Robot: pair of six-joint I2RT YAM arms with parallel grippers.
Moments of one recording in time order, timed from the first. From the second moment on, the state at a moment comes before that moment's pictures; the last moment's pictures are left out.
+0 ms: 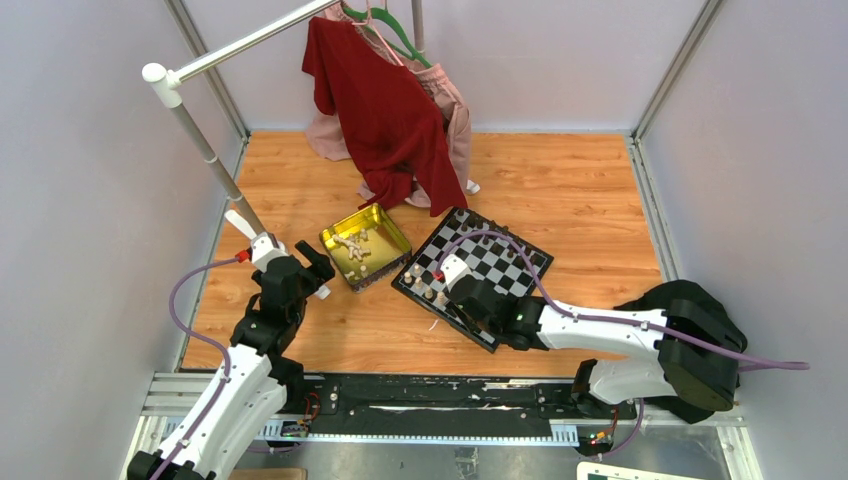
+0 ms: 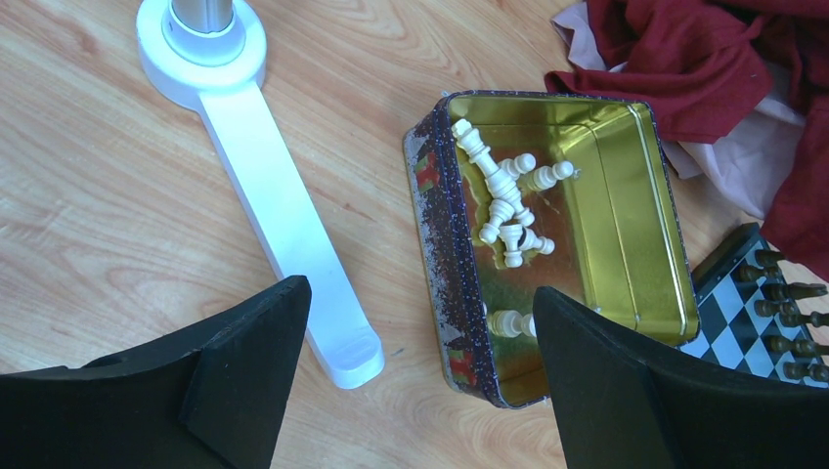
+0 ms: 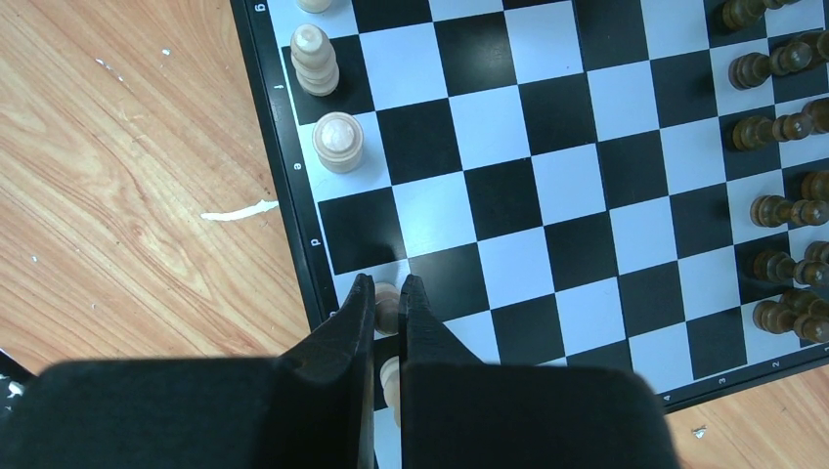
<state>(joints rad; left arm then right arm) -0.28 0.57 0.32 -0.23 -0.41 -0.71 1.12 1.26 0.62 -0.16 0.38 0.14</state>
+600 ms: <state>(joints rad) -0.28 0.57 0.32 -0.23 -0.41 -0.71 1.12 1.27 0.62 -0.16 0.38 0.15</state>
